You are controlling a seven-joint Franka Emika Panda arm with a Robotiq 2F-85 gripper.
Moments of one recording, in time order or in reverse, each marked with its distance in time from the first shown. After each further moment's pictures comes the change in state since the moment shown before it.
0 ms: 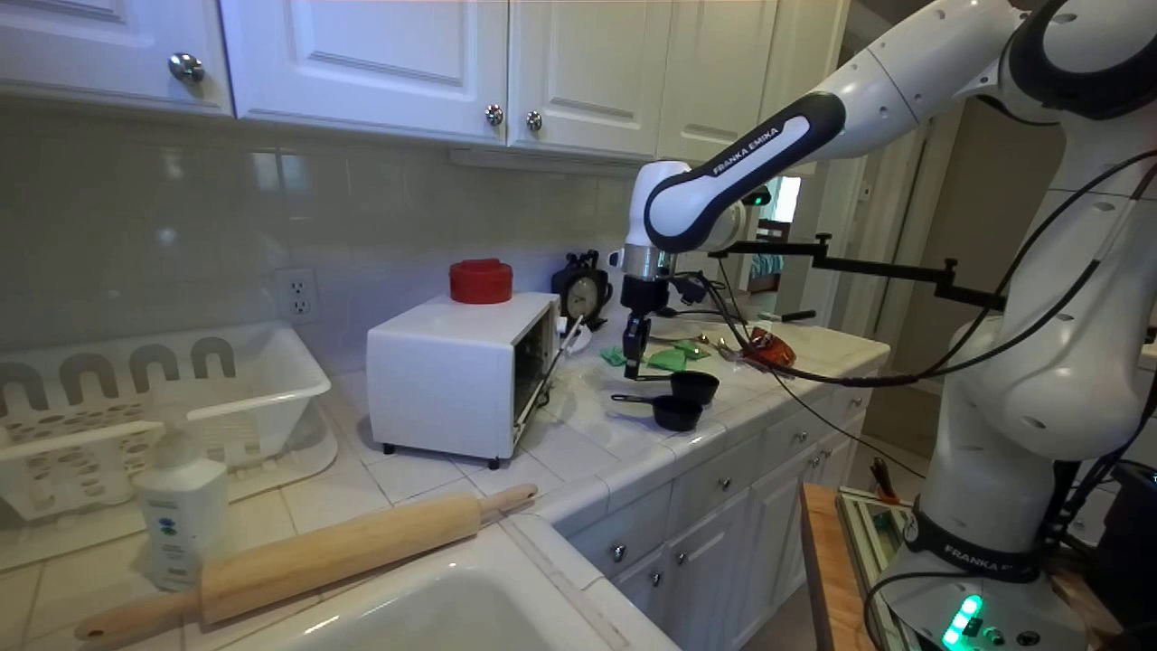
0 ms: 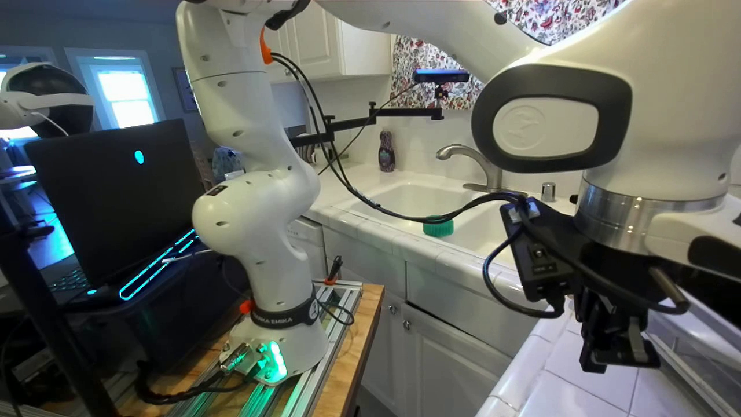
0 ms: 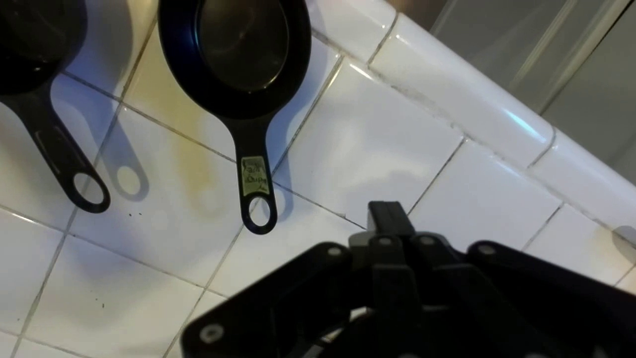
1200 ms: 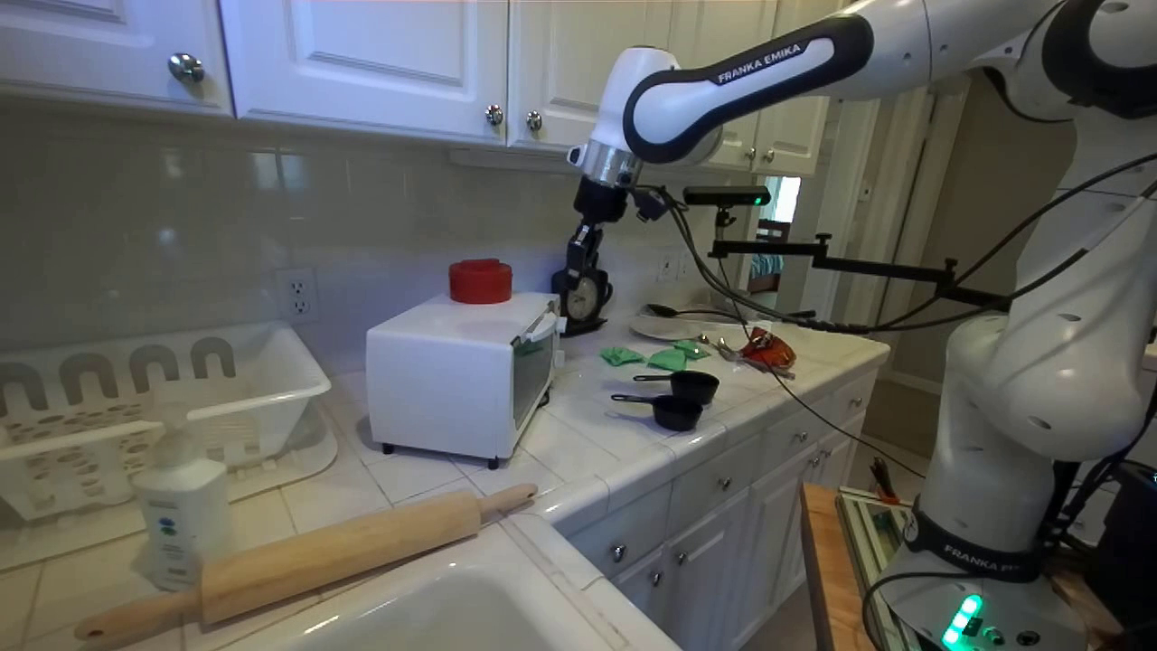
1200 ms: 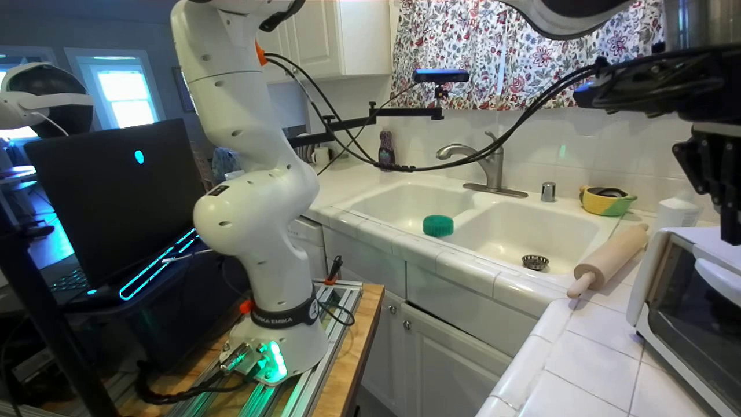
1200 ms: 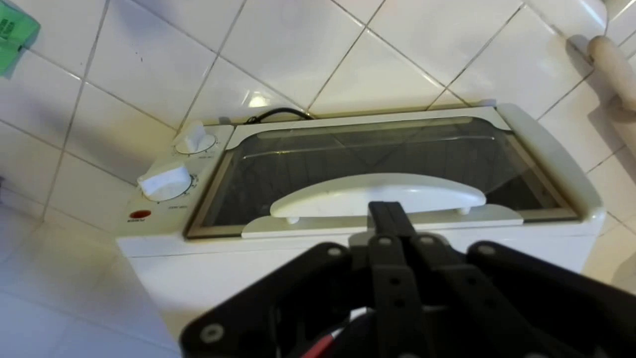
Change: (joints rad) arm 0.032 -0.033 0.107 0.286 -0.085 -0.052 0.140
